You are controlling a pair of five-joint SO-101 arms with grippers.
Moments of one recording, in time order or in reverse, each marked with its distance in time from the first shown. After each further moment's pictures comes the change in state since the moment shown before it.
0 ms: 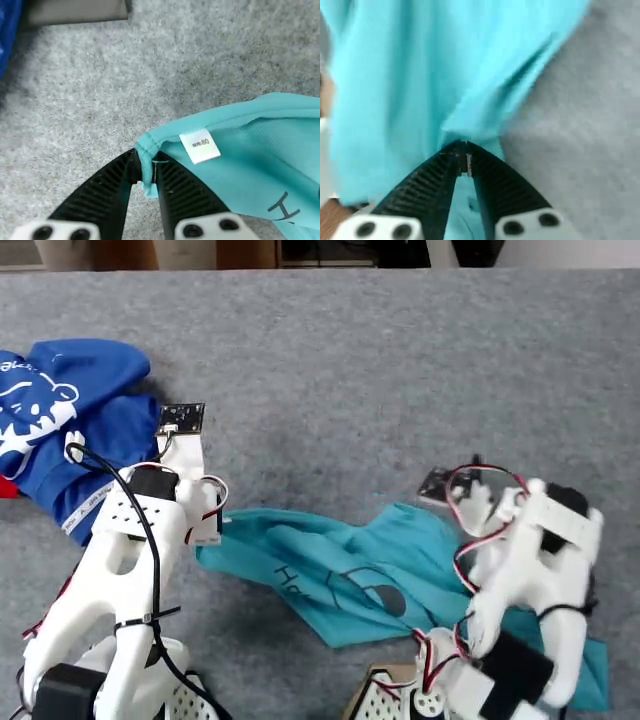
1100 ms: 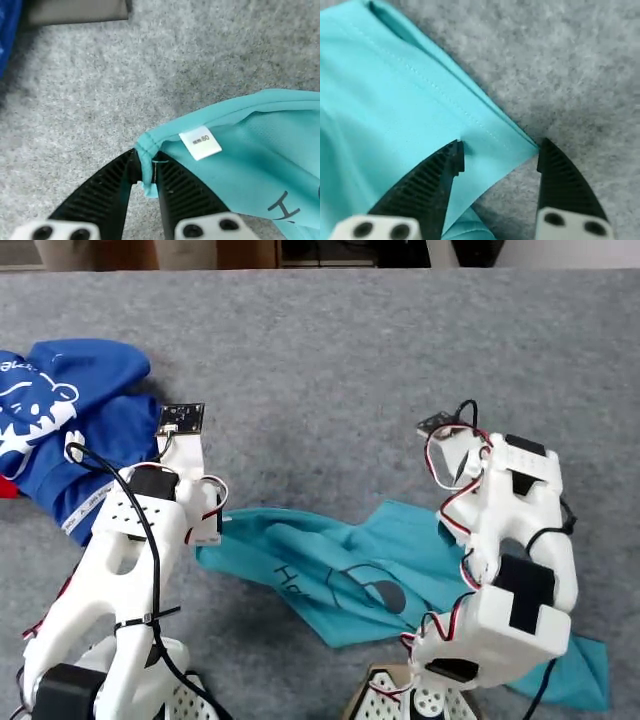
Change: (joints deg) left arm 0.0 0.0 0.0 0.0 0.0; right arm -12.7 24.4 -16.7 -7.1 -36.0
